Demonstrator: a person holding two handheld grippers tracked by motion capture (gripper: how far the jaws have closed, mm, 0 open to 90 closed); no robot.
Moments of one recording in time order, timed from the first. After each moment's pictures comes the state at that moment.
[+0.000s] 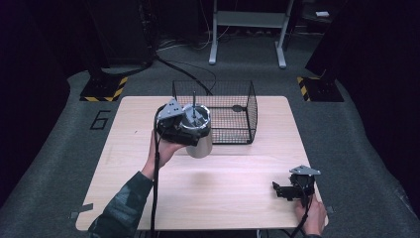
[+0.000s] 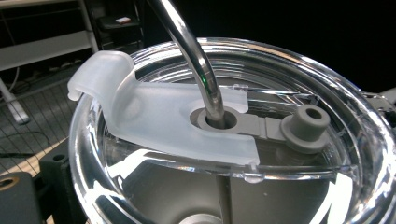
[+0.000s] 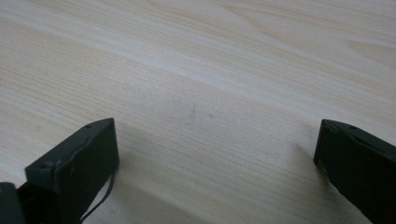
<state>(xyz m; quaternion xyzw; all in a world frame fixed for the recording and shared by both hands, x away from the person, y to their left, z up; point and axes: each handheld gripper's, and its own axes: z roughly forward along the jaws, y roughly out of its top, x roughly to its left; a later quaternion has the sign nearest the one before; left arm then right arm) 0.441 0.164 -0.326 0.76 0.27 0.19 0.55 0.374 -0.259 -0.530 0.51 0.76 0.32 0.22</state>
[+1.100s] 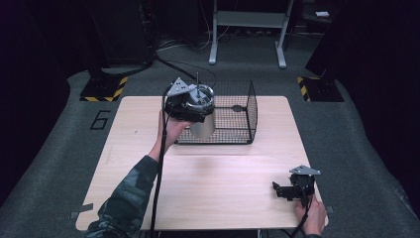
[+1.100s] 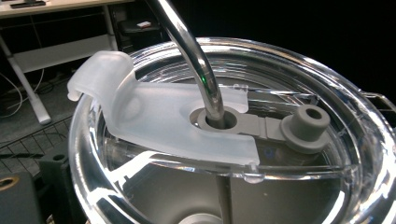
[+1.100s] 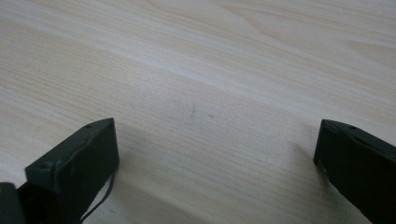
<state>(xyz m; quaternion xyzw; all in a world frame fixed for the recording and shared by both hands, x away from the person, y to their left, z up) 0.501 0.151 -0.315 0.75 0.30 0.21 0.55 0.374 -0.260 -0.530 0.51 0.77 0.32 0.22</state>
